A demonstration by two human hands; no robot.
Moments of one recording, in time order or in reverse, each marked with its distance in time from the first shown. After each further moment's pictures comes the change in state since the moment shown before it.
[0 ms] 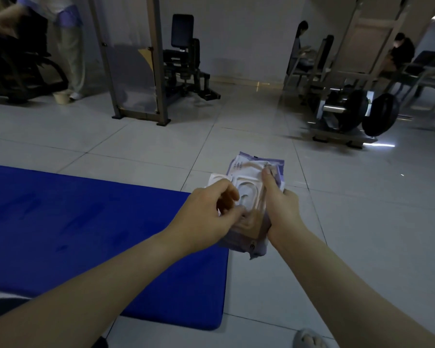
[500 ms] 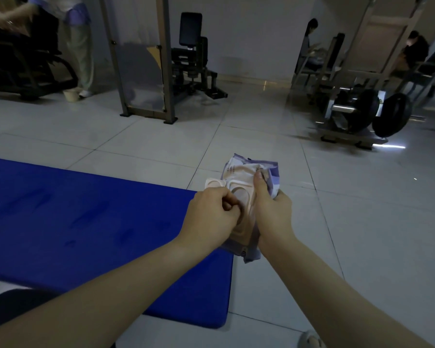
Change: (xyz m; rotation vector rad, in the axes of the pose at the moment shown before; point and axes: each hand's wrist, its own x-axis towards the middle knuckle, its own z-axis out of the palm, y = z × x) left_hand -0.002 -0.006 0.014 0.114 0.184 -0.283; right_hand -0.009 0.025 0.023 -0.086 0.013 -0.106
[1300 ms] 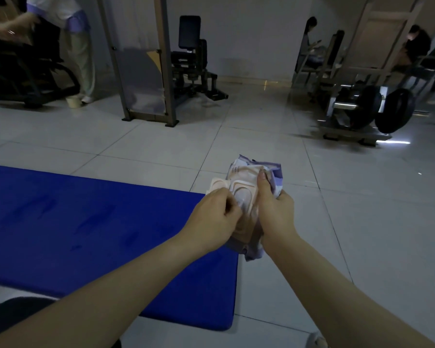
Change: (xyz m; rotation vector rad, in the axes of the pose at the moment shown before) left_hand 0.002 -0.005 -0.005 0.029 -0.157 0.030; right_hand 0.012 0.006 0.001 0.012 -0.003 0.008
